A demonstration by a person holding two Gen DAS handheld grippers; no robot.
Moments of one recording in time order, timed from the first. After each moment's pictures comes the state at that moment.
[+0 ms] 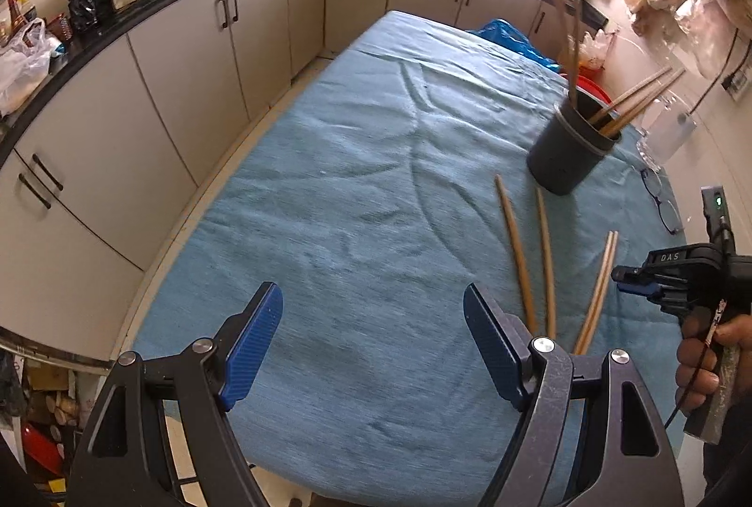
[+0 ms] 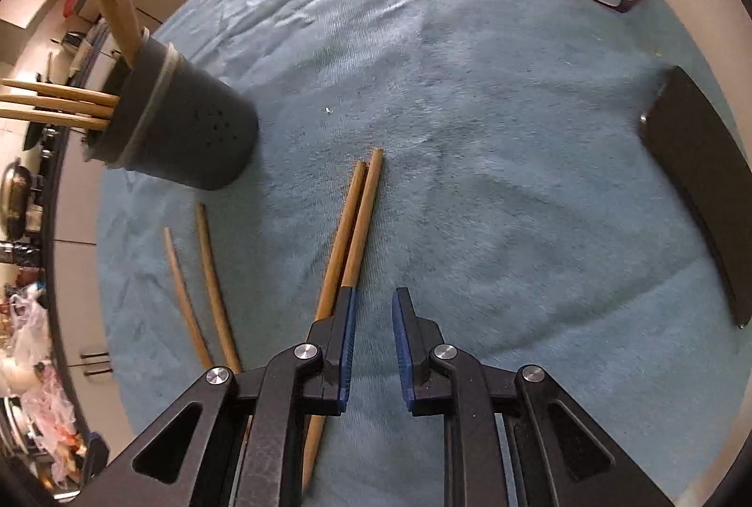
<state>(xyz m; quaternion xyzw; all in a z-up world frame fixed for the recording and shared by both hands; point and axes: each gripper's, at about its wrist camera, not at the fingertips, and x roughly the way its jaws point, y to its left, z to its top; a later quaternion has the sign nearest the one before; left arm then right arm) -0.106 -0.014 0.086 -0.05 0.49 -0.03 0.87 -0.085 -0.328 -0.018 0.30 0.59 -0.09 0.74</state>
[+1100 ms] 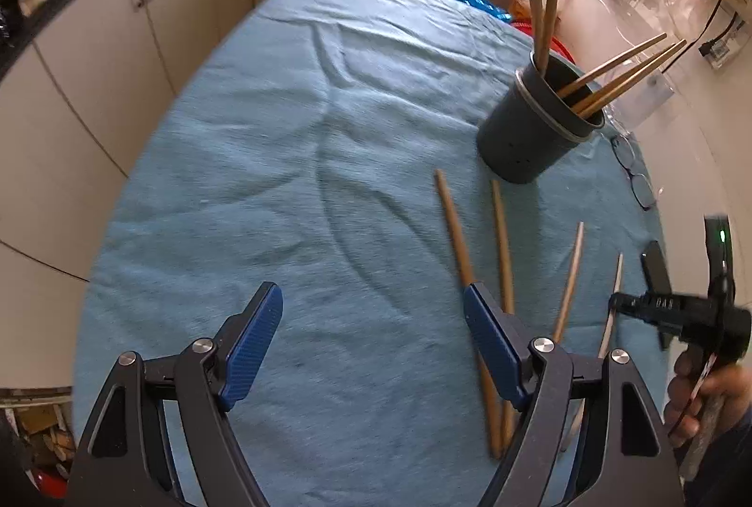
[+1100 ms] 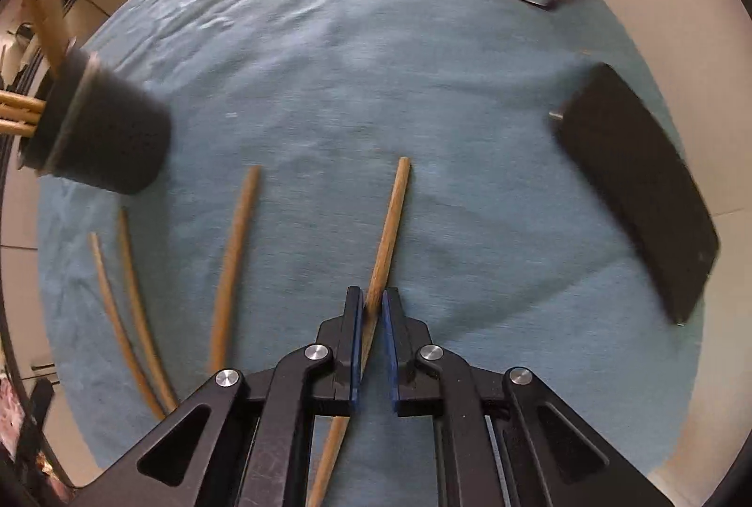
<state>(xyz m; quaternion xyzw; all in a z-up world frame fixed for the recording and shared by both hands) -0.027 -0.067 0.055 -0.05 0.56 -0.13 0.82 -0.113 -0.359 -0.016 0.25 0.62 -0.17 0.73</state>
